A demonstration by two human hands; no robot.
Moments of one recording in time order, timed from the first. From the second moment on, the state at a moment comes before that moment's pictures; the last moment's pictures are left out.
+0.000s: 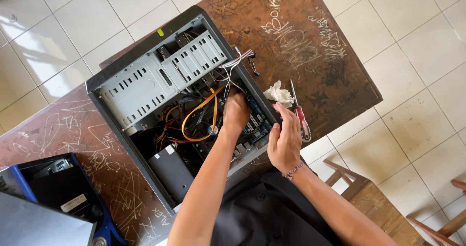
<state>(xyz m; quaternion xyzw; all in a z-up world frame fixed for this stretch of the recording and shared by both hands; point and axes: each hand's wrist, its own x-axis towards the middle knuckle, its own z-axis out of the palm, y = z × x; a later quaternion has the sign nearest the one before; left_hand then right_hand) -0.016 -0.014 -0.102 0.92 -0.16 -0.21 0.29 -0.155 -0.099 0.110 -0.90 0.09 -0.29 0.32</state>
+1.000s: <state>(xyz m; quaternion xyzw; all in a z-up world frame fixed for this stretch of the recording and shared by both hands) -0.126 0.039 0.130 0.92 -0.04 -0.02 0.38 0.012 -0.238 0.048 -0.89 0.10 0.10 0.43</state>
